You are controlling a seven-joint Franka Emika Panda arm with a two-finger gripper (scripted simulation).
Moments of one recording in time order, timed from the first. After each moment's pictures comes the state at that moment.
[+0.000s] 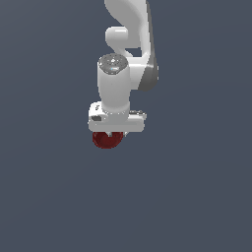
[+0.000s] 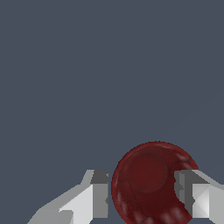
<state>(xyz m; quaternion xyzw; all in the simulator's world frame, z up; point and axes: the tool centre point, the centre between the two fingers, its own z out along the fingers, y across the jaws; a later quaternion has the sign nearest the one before) 0.006 -0.035 0.180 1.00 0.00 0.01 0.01</state>
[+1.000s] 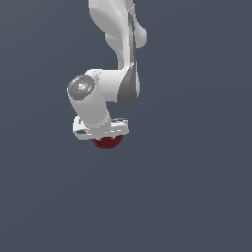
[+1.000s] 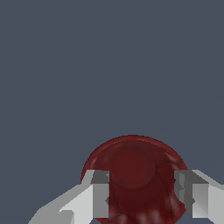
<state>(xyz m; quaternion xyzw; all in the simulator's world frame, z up) -0.001 -0.086 0.142 1.00 0.05 -0.06 -0.04</state>
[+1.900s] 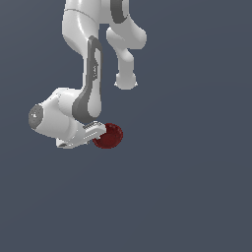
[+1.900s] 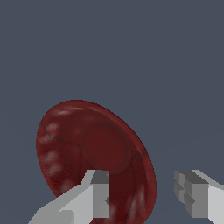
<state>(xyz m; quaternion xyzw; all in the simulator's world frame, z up) -0.029 -0.161 0.083 0.96 0.13 -0.12 -0.20</state>
